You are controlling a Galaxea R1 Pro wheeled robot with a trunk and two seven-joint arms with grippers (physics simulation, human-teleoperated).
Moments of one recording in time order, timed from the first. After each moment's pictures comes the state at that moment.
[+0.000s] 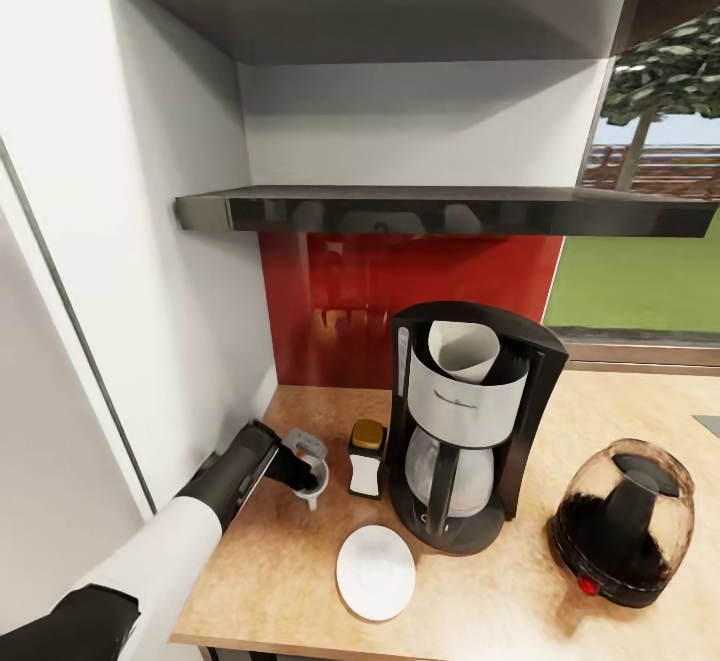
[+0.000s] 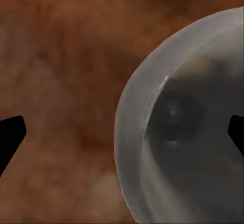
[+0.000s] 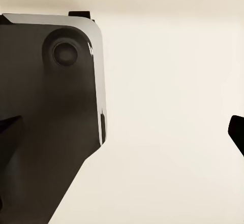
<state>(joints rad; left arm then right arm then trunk) -0.83 -0.07 -0.20 -0.60 -0.38 0.78 -0.44 -0.11 -0.11 0.22 -0.02 -0.23 0.04 -0.01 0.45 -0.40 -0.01</state>
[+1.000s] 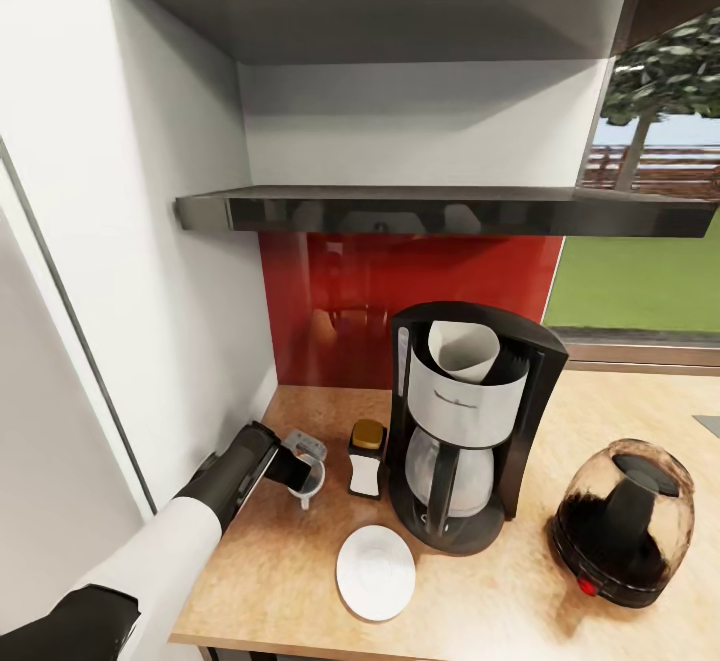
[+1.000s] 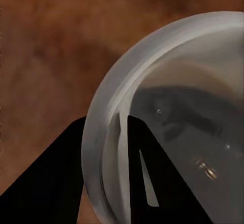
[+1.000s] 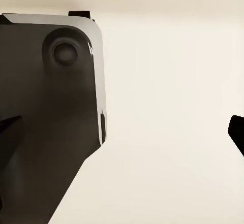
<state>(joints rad) -0.83 -0.07 -0.20 -0.60 -0.37 0.78 -0.44 -0.11 -0.11 0.22 -0.02 -0.23 0.04 -0.01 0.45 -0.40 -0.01</state>
